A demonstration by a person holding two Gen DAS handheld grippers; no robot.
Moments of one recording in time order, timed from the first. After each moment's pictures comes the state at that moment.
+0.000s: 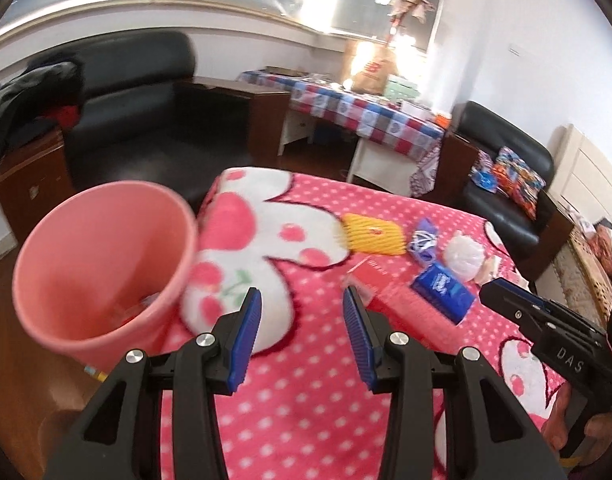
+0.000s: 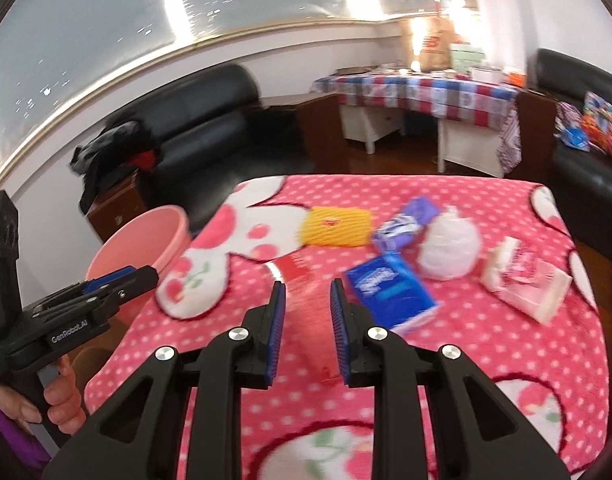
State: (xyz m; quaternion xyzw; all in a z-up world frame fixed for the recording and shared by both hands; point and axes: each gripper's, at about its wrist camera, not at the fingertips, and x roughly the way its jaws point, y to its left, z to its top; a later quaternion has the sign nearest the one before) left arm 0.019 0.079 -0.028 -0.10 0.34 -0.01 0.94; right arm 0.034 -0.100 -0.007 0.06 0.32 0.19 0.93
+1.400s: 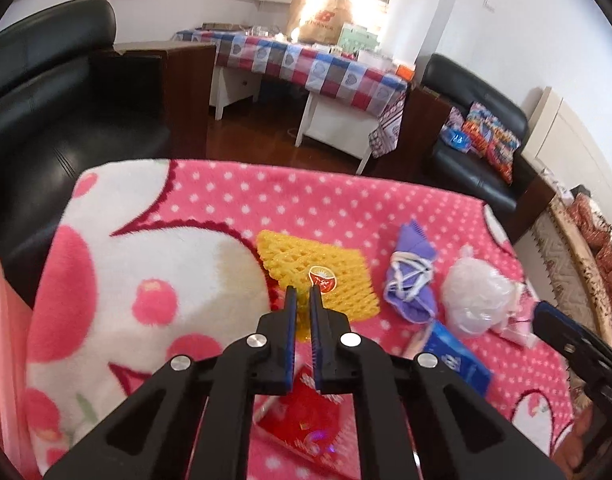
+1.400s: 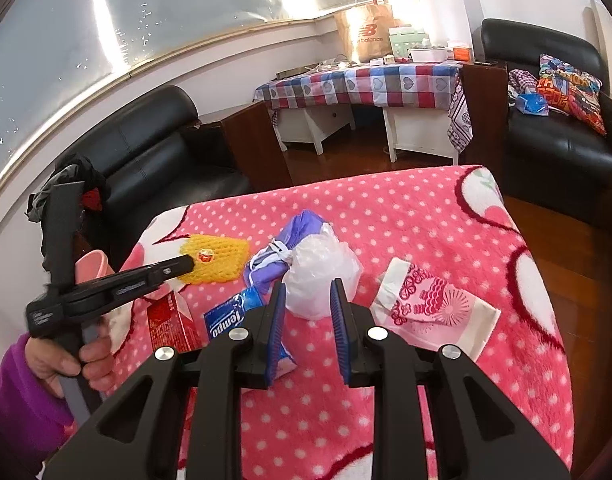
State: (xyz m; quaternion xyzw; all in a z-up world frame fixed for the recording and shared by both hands) left arm 0.175 0.020 -0.076 -0.09 0.40 -0.11 0.90; right arm 0.101 -0.182 -0.031 0.10 0.33 0.13 0.93
